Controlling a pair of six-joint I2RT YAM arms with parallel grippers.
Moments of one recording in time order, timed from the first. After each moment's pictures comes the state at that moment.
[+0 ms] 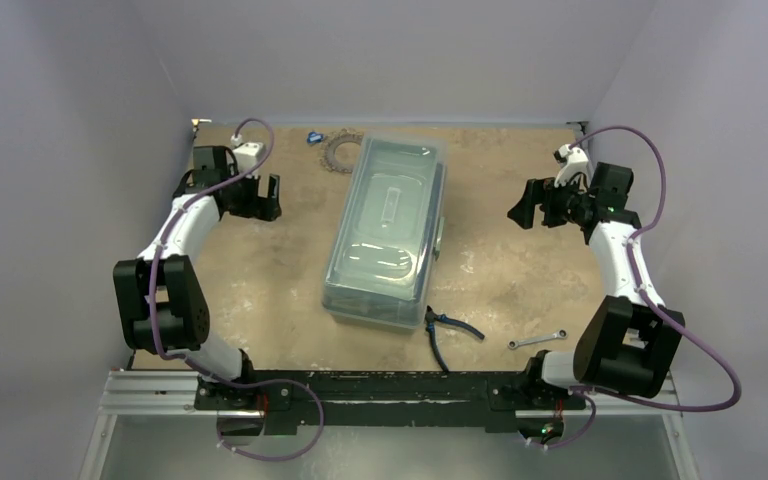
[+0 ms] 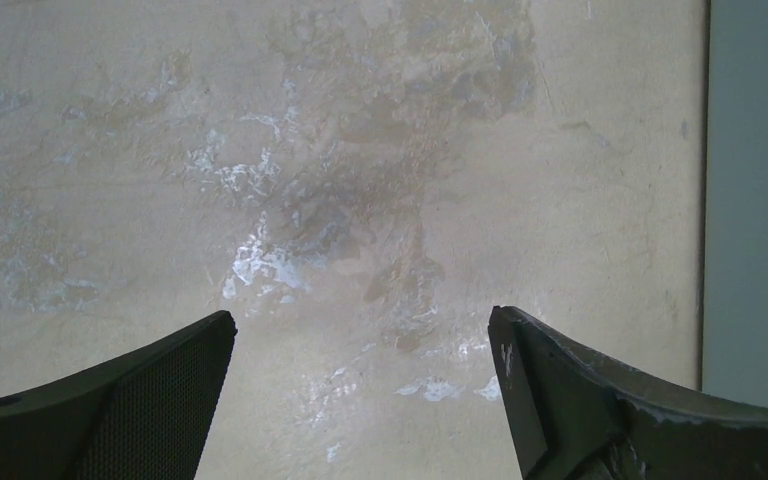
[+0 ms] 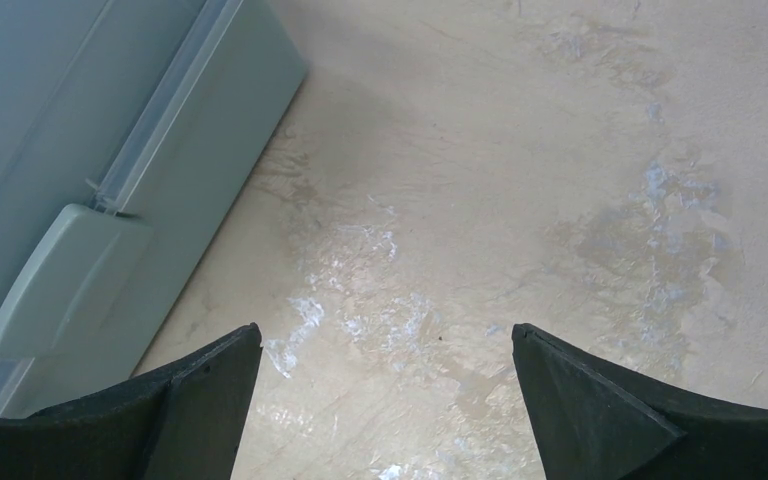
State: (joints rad) left arm 0.10 1.57 1.14 -0.43 0.29 0.18; right arm -0.28 1.35 1.02 -0.42 -0.65 -0.21
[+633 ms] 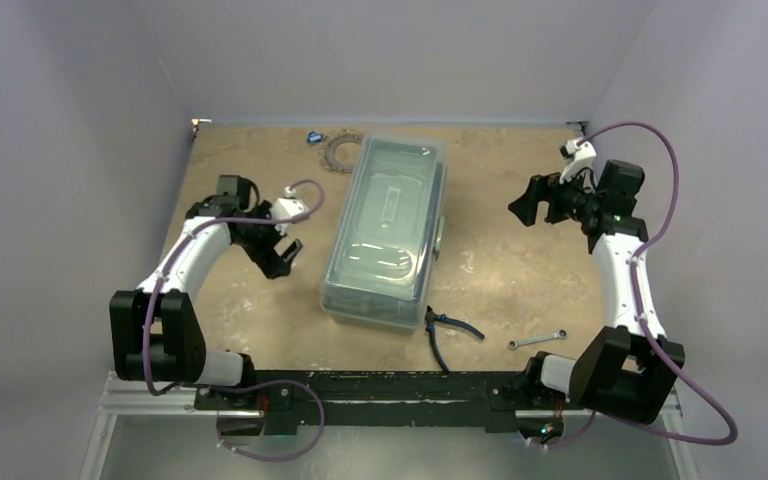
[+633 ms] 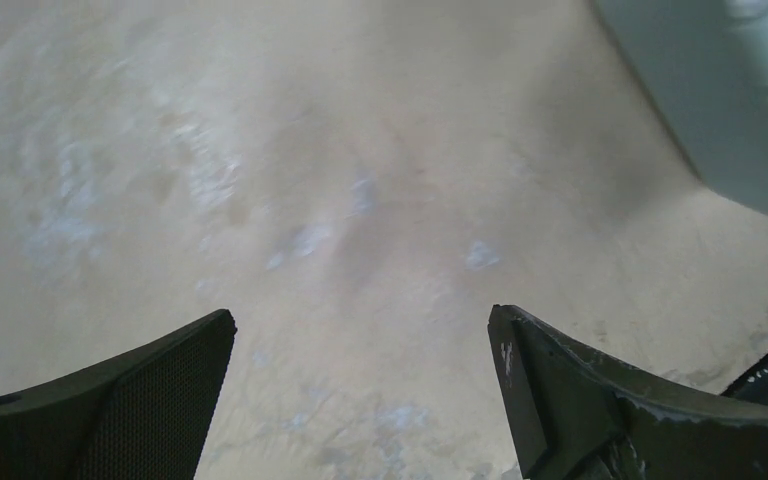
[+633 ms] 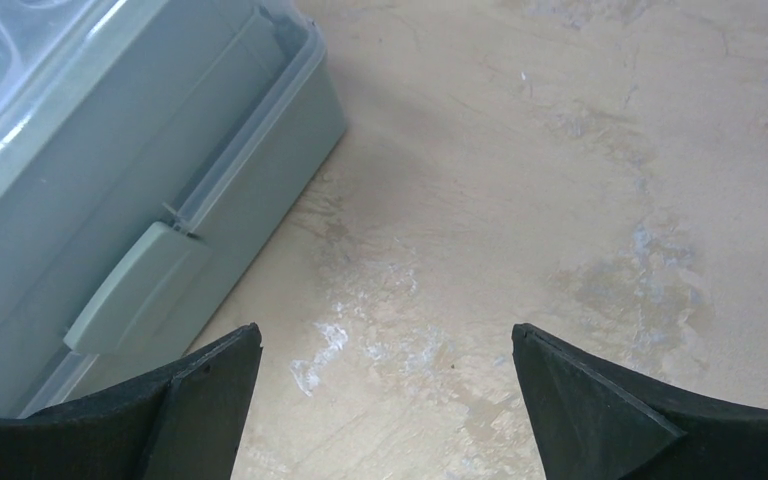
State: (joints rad) left arm 0.03 1.42 1.02 -0.81 0.42 0.79; right arm -0.28 1.24 1.02 -0.40 -0.69 -0.20
